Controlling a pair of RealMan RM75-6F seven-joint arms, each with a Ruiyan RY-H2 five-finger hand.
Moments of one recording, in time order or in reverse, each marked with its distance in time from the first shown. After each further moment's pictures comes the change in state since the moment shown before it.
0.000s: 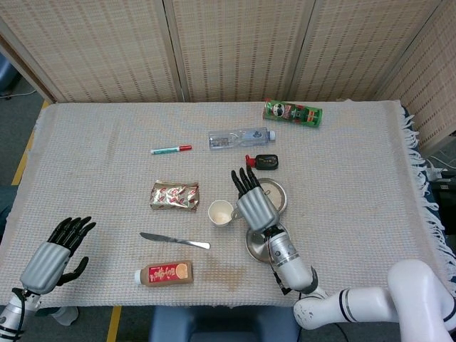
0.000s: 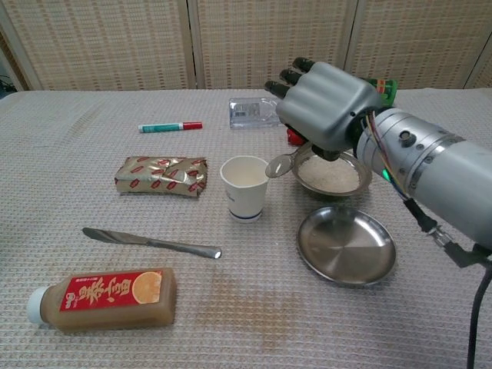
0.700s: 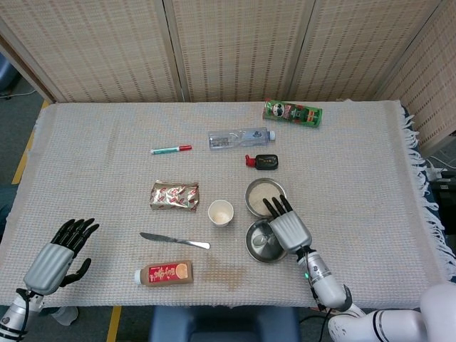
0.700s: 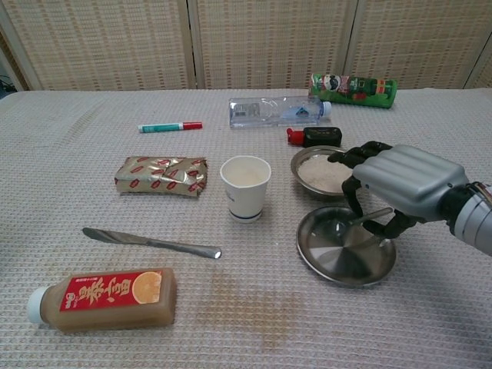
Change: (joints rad) left arm -0.001 -0.005 0.003 -0.014 -0.002 -0.018 0.029; right arm -0.233 0.059 -0.134 0.080 -0.142 -0.129 0.539
